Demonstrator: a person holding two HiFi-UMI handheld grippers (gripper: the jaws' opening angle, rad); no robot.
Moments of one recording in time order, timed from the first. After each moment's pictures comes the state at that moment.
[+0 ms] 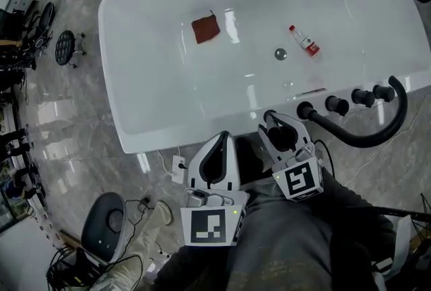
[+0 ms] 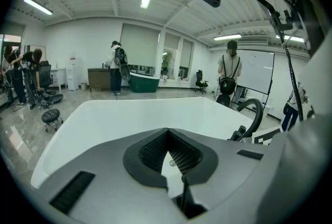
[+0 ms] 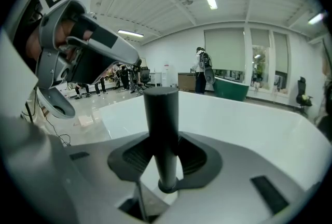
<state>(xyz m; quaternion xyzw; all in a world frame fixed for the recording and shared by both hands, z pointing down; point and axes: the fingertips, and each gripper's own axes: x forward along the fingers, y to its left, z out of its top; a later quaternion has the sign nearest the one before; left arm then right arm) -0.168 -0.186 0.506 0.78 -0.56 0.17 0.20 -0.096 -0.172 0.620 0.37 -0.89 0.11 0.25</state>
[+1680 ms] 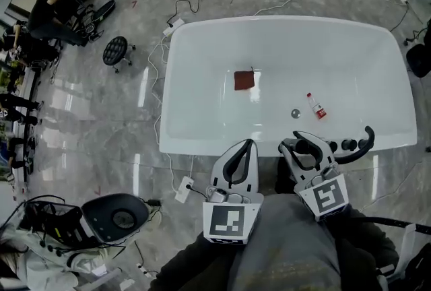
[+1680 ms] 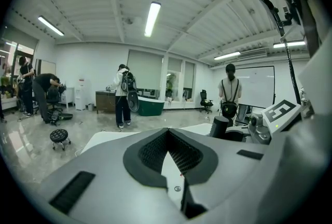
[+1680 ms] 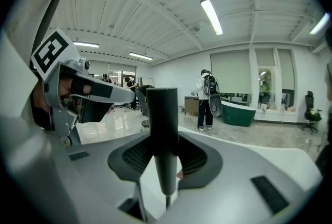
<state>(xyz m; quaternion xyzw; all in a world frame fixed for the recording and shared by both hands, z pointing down) -0.191 -0.136 0.320 0.78 -0.61 0.08 0.12 -0.109 -0.150 0.374 0.35 -0.92 0.04 0.14</state>
